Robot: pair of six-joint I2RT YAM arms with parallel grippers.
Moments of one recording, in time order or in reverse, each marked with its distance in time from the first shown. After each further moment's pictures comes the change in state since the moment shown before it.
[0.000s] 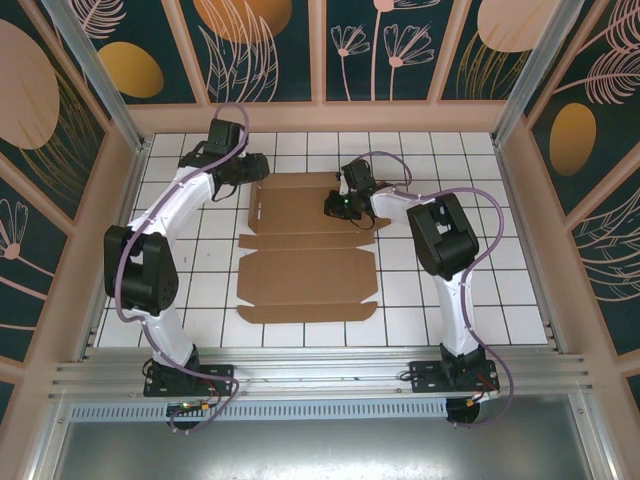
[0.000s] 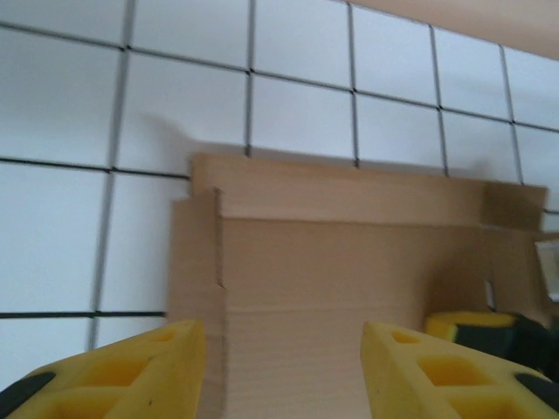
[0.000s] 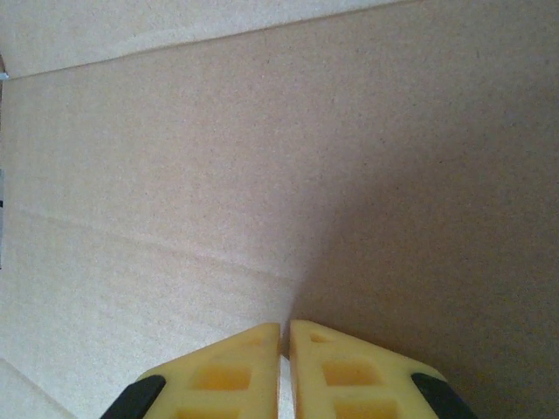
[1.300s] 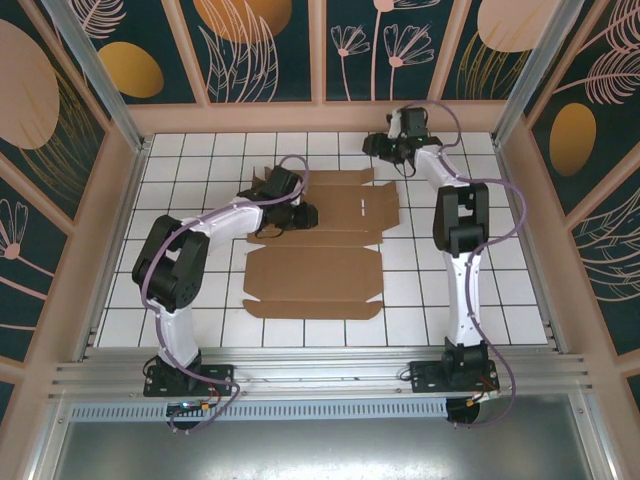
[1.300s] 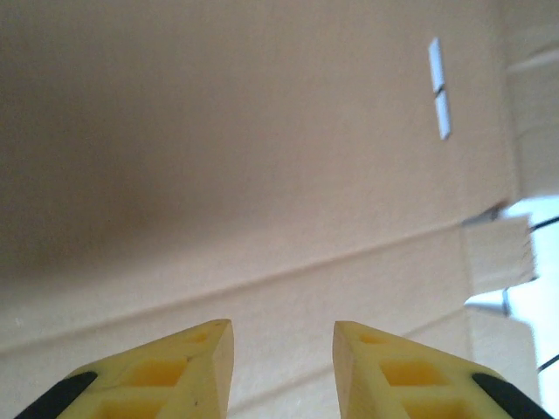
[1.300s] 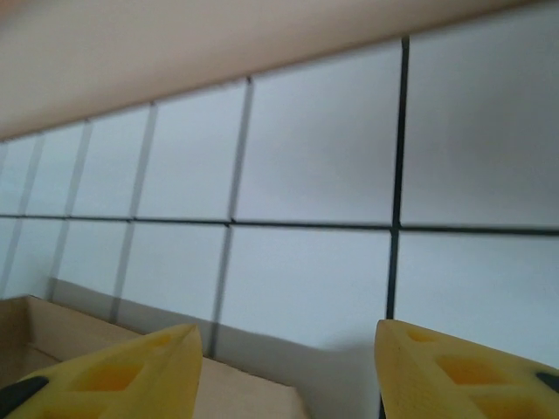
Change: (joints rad) left arm -0.262 0.106 -0.238 0.196 0.100 -0.085; right arm -0.319 0.271 0.620 -0.209 -0.105 -0.192
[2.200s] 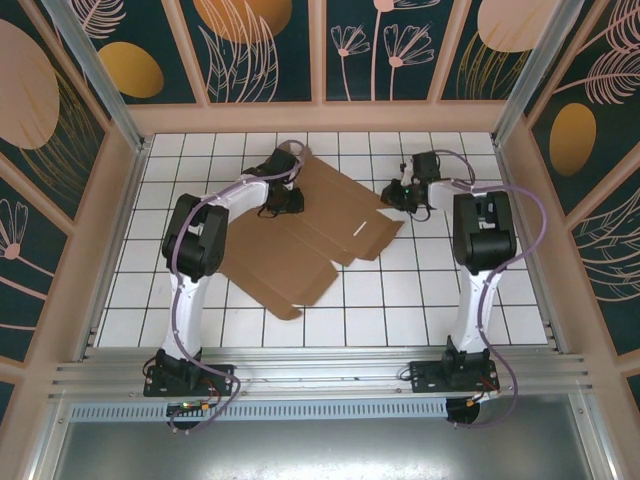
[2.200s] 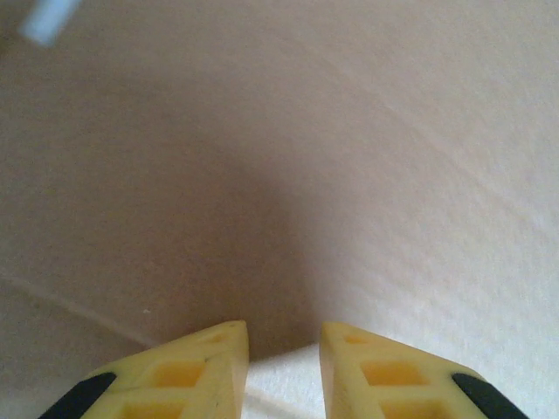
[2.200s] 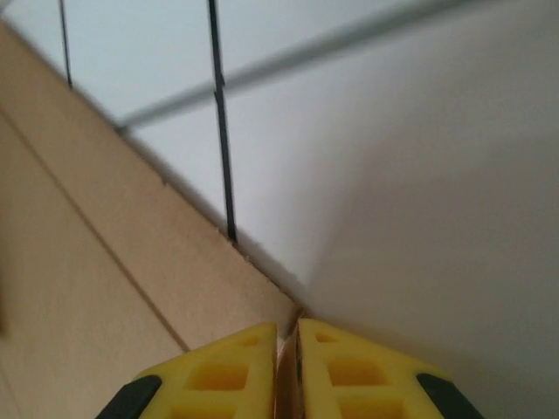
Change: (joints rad) left arm 0.106 0.341 0.415 -0.200 -0.124 0.102; right arm -0.036 -0.373 -0.773 0.204 -0.021 0.107
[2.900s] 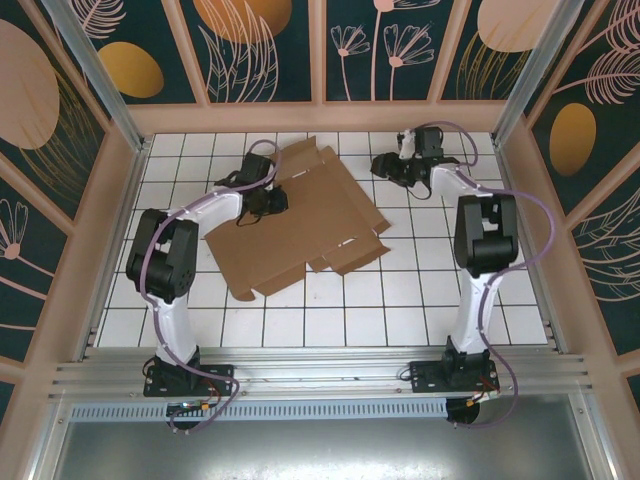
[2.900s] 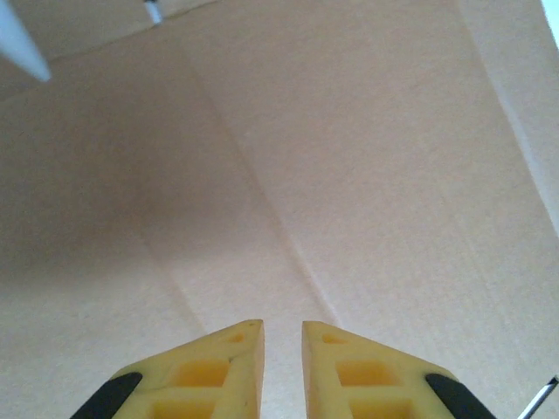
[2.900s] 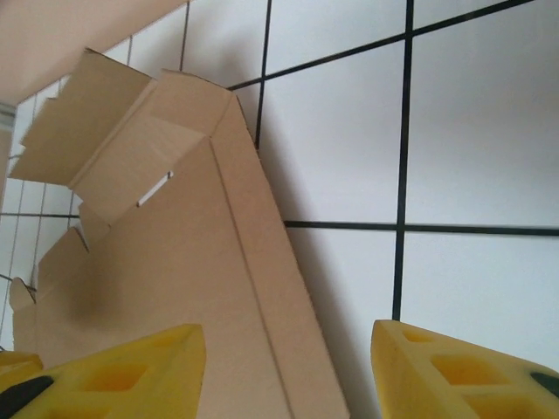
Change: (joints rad) left arm 0.063 -0.309 -0.381 0.215 0.071 -0.074; right arm 0.008 0.036 0.271 -0.090 -0.100 -0.064
